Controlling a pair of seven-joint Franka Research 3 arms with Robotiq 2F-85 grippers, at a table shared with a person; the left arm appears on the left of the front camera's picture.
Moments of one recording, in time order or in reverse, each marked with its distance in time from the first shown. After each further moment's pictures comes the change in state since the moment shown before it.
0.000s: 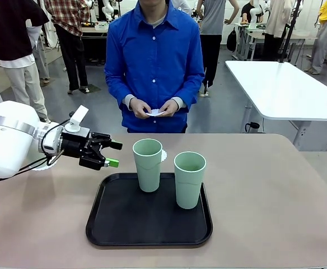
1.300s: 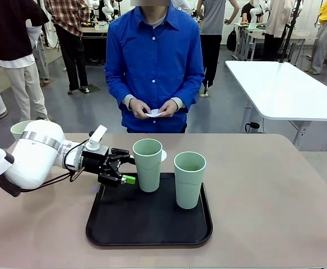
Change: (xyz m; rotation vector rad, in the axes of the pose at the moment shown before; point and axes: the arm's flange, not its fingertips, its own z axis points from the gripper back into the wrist) left arm -0.047 0.005 -0.066 -0.118 -0.081 -0.036; right arm 0.000 0.000 0.000 0.000 0.000 0.000
